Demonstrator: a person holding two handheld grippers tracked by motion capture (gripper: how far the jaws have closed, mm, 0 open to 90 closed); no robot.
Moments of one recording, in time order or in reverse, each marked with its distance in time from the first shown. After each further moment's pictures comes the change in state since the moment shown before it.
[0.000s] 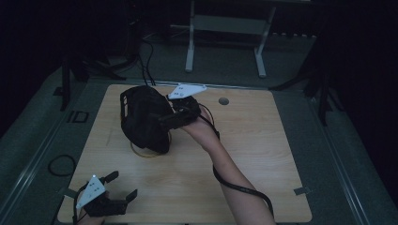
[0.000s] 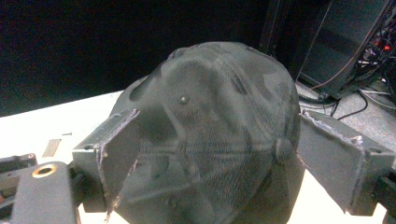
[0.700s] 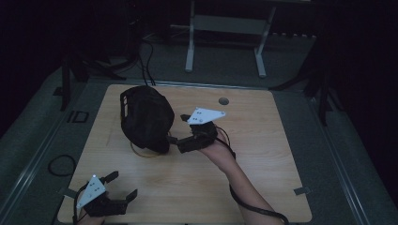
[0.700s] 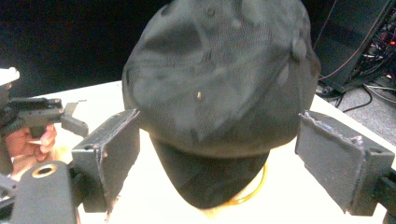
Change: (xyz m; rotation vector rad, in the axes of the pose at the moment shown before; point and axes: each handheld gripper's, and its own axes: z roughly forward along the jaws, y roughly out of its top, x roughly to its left) left arm 0.000 0.000 0.000 0.002 0.004 -0.001; right arm 0.014 -0.062 -0.039 -0.001 0.017 -0.016
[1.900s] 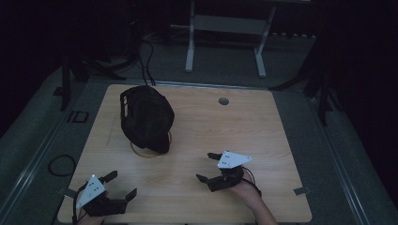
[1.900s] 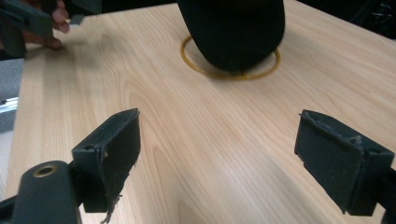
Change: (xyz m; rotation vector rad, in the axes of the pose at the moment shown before) left arm 0.001 0.000 -0.001 0.002 0.016 -0.001; right arm 0.016 -0.140 -0.054 0.078 -0.002 0.013
